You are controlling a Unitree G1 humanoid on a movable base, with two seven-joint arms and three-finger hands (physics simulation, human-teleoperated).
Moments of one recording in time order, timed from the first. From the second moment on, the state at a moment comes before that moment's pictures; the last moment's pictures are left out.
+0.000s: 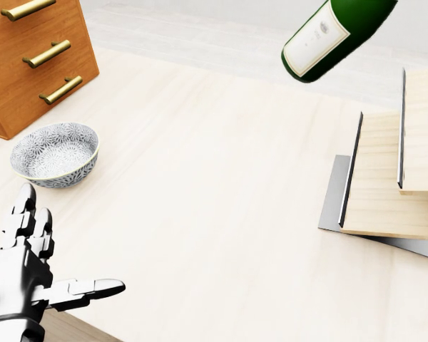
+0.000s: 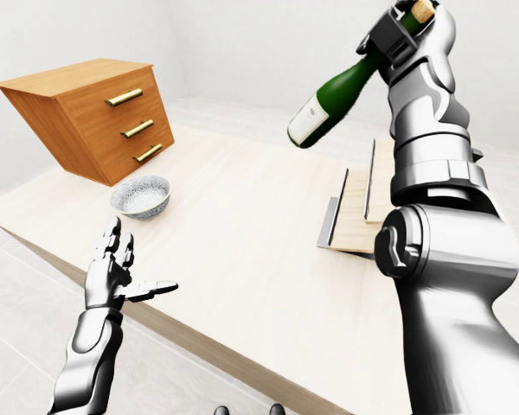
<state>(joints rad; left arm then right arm) 0.05 0.05 0.16 -0.11 -0.07 0.02 -0.01 -1.52 -0.55 -0.25 1.21 0.58 0.09 -0.03</state>
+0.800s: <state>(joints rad) 0.02 0.06 0.16 -0.03 -0.07 -0.03 -0.01 -1.51 -0.72 -0.30 1.21 0.65 0.09 -0.08</state>
